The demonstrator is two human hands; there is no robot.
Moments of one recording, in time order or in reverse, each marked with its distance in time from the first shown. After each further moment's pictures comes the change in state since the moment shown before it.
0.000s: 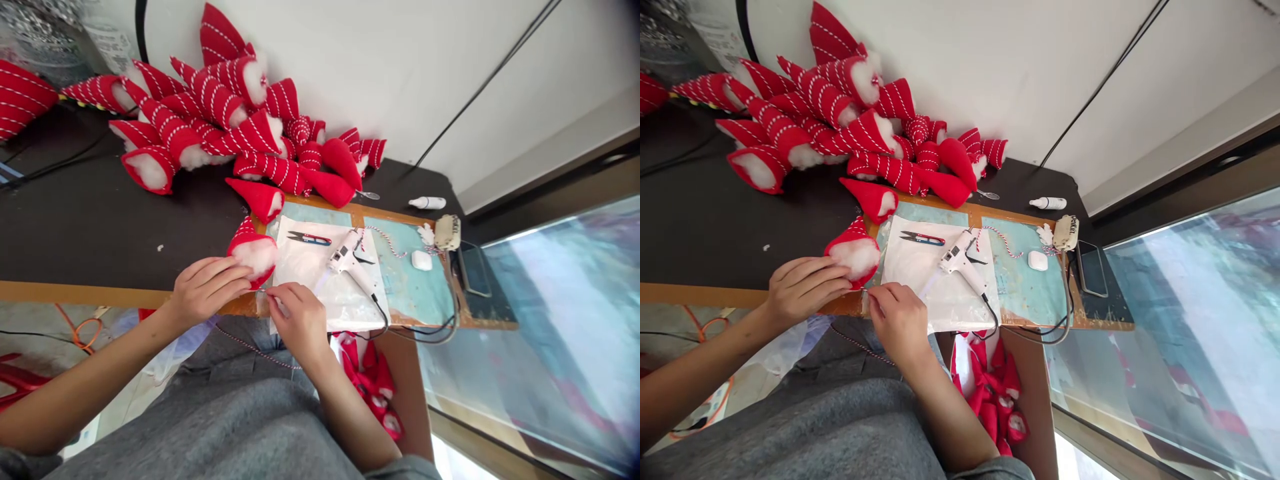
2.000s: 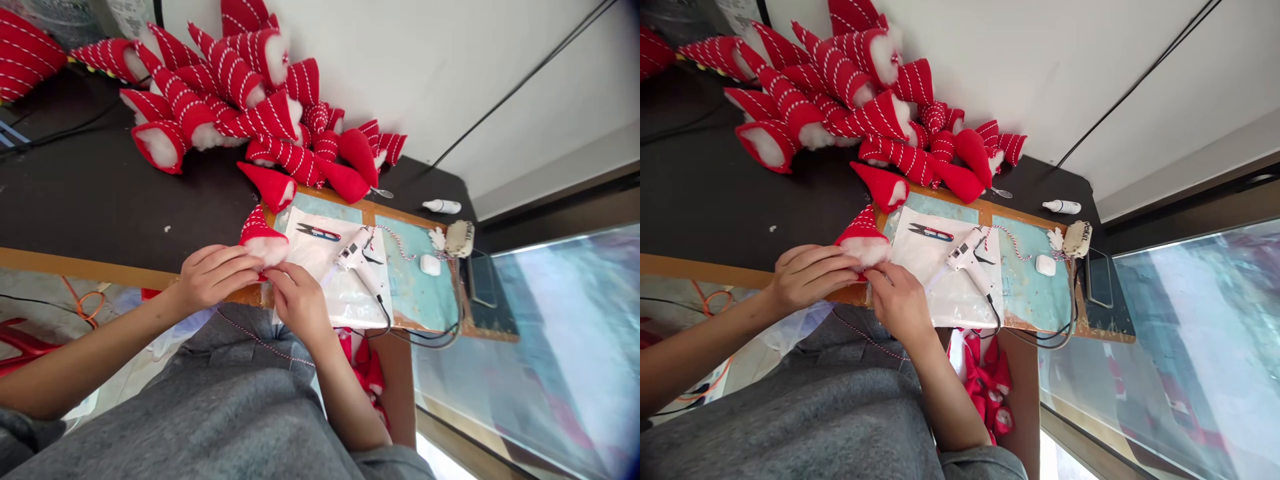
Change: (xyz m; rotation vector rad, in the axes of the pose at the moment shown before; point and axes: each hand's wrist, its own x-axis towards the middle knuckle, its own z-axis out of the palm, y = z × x) left_hand -0.025 0.005 0.006 -0.164 -0.038 -0.158; right_hand 0.018 0.013 0.003 0.033 -0.144 -0.172
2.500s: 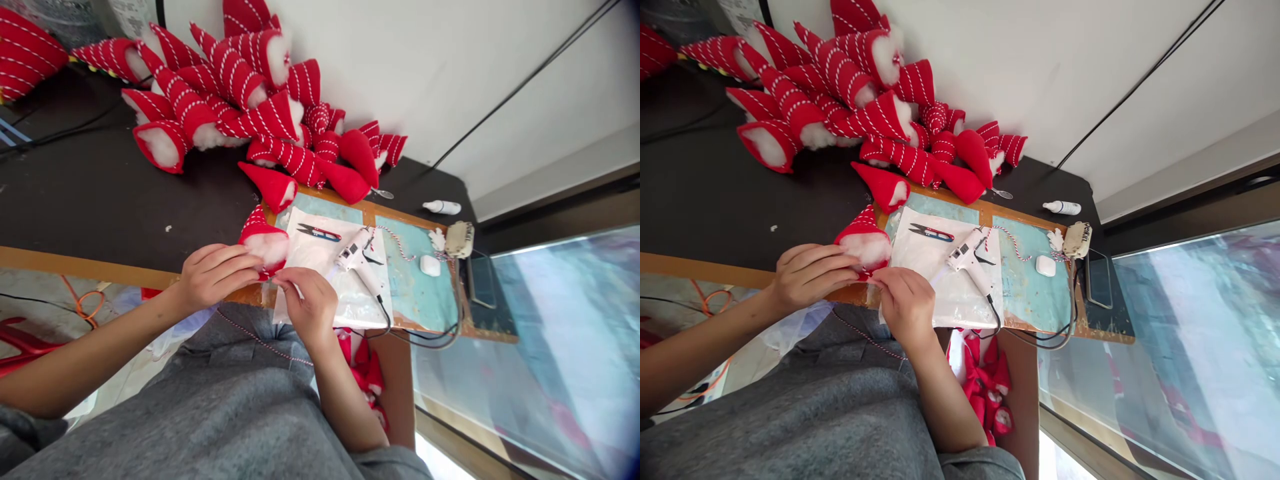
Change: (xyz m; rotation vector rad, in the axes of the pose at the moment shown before) left_hand 0.007 -0.001 -0.003 0.090 0.025 0.078; right_hand 0.001 -0.007 -0.006 0.096 0.298 0.019
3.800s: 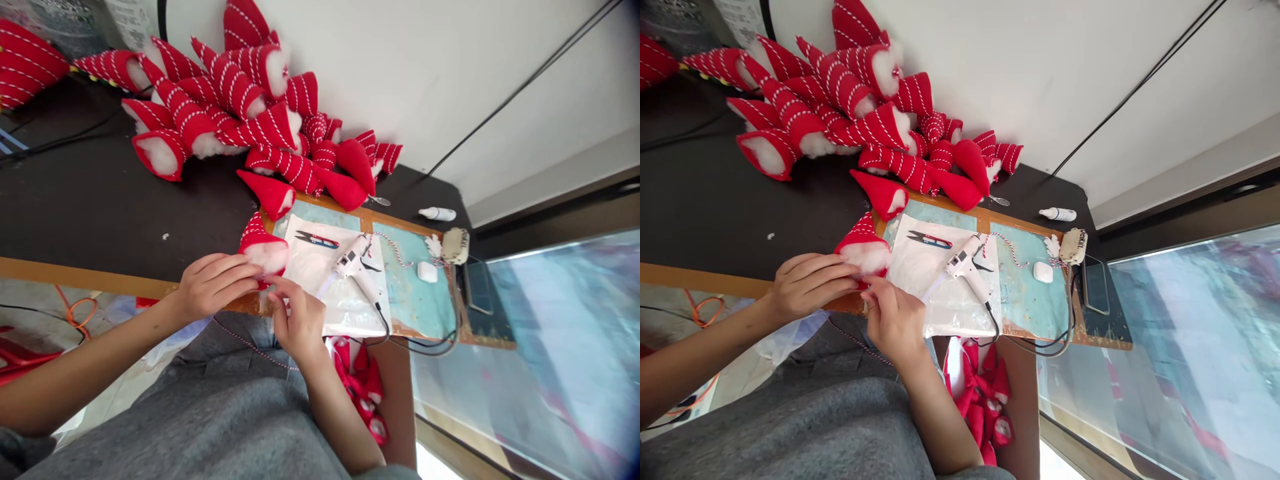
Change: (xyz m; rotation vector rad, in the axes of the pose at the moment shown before) left_hand 0.008 0.001 0.000 -0.065 0.008 -0.012; right_hand -0.009 -0.012 0.007 -0.092 -0.079 0.011
